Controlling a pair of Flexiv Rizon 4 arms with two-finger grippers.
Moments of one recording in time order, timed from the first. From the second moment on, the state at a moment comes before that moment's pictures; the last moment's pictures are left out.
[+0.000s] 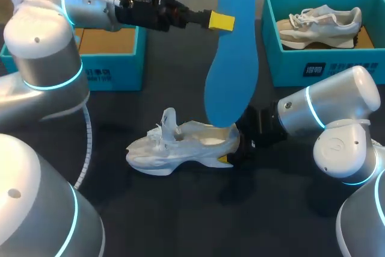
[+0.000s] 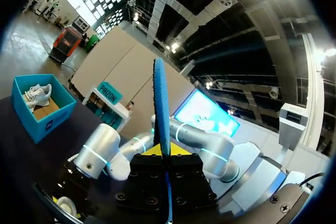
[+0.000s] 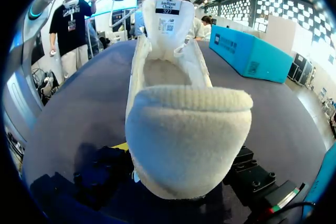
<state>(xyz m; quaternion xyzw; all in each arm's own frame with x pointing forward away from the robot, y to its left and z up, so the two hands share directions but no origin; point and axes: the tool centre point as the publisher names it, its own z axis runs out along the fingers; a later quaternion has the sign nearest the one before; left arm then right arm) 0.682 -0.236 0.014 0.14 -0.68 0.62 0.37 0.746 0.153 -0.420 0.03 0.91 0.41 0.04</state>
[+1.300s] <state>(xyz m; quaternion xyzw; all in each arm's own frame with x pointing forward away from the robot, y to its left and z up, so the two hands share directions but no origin) 0.581 -0.242 0.059 0.10 -0.65 0.63 0.41 0.746 0.153 -0.420 0.03 0.91 0.41 0.04</state>
